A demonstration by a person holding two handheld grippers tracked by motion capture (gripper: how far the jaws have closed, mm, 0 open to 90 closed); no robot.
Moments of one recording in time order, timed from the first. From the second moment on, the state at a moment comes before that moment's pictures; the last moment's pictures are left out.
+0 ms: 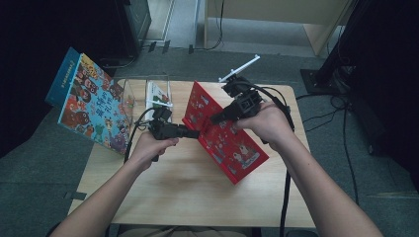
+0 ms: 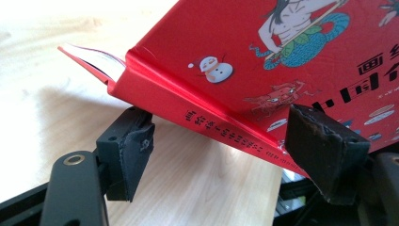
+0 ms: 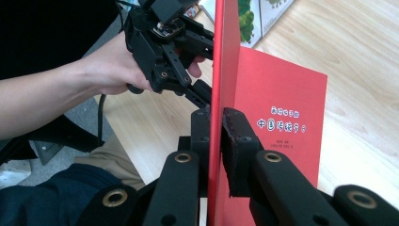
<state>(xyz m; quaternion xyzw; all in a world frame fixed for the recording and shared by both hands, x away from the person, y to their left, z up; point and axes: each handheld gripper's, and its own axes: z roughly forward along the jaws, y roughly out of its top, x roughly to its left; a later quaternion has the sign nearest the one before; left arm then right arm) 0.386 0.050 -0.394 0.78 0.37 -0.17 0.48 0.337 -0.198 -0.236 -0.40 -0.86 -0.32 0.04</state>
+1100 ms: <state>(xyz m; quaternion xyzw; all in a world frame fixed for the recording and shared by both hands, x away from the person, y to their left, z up) 0.393 0.055 -0.393 0.80 0.33 -0.20 0.46 0.336 -0.200 -0.253 -0.37 -0.85 -0.36 0.07</state>
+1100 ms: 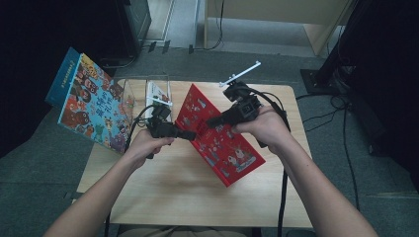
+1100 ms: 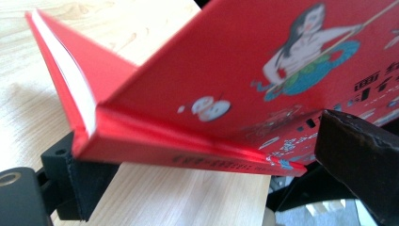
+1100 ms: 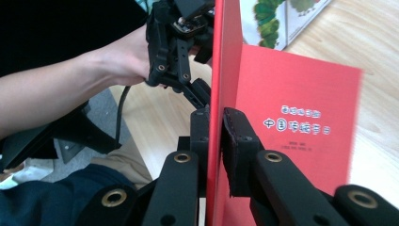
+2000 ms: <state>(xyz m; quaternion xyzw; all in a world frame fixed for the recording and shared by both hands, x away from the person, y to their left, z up) 0.383 0.085 -0.368 0.80 0.27 -0.14 0.52 0.336 -0.226 -0.275 -0.32 -0.84 -0.44 0.07</state>
